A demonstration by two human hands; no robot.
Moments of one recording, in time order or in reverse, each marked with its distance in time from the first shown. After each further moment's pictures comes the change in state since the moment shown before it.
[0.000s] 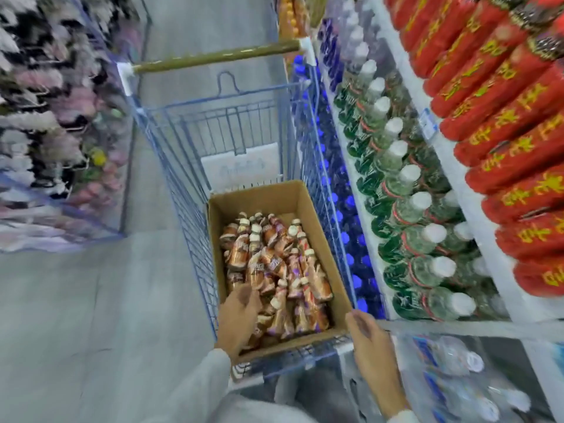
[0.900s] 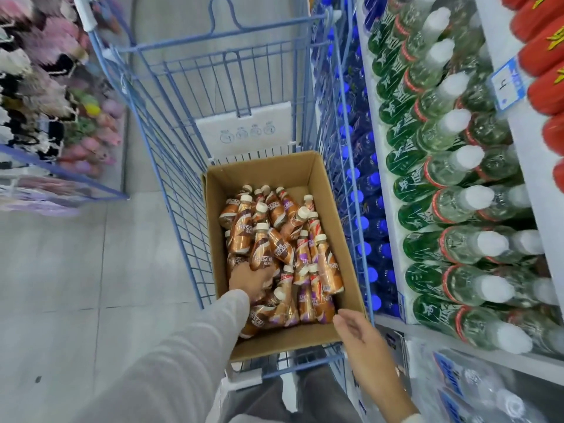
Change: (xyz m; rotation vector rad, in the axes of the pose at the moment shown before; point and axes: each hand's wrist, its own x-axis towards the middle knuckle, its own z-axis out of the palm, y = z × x) left_hand 0.128 -0.042 0.053 0.123 -0.102 -0.456; right_hand 0.042 -0.008 0.022 -0.244 -0.262 0.092
